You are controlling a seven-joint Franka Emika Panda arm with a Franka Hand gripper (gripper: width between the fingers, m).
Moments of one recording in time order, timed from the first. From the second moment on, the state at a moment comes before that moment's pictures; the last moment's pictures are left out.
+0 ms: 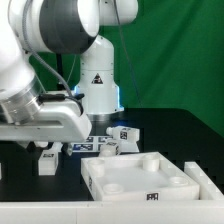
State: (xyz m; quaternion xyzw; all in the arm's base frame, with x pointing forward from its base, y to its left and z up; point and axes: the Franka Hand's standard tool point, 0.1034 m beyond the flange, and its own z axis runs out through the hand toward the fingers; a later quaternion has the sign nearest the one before) arm 0.505 -0.122 0.041 -0.94 0.20 0.24 0.11
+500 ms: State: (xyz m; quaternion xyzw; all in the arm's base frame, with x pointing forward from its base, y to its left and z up) arm 0.504 -0.103 0.036 -0.95 0.06 0.27 0.13
